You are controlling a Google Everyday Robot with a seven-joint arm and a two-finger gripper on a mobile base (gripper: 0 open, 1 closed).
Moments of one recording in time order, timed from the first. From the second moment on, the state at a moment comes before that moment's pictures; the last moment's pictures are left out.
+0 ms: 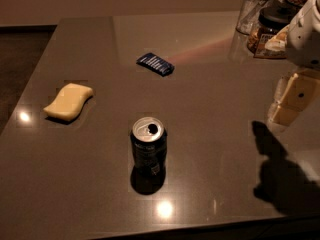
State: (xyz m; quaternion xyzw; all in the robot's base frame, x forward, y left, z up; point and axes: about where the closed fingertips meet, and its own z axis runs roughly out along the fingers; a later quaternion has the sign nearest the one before) arm 0.438 -0.216 0.979 -0.60 0.78 -0.04 0.16
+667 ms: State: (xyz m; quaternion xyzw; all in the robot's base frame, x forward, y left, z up) arm 0.438 -0.202 0.973 -0.61 0.77 -0.03 0.17
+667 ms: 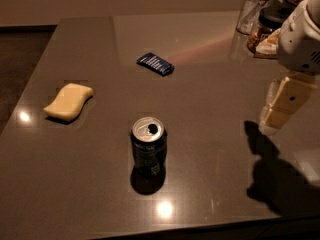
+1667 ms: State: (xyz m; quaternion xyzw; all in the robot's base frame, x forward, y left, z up) arm 0.433 -0.120 0.927 -0.65 0.72 0.11 0.22
